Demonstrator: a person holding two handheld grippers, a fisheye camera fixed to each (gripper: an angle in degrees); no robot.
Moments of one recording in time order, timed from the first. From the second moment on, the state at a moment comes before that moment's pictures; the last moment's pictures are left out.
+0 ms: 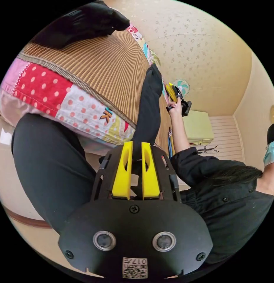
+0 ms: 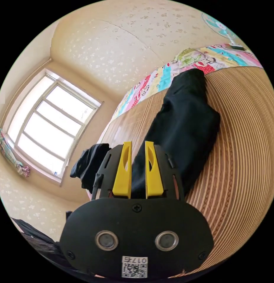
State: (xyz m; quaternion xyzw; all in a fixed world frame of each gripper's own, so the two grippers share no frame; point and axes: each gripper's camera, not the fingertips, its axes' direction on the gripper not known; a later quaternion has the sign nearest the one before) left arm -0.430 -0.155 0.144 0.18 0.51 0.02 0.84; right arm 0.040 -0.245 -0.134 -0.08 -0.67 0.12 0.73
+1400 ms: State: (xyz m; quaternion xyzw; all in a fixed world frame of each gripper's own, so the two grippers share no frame) left arm -0.206 -0.090 0.202 0.18 0.43 0.17 0.87; right arm 0.213 0.026 -0.165 -0.21 -0.82 0.04 0.54
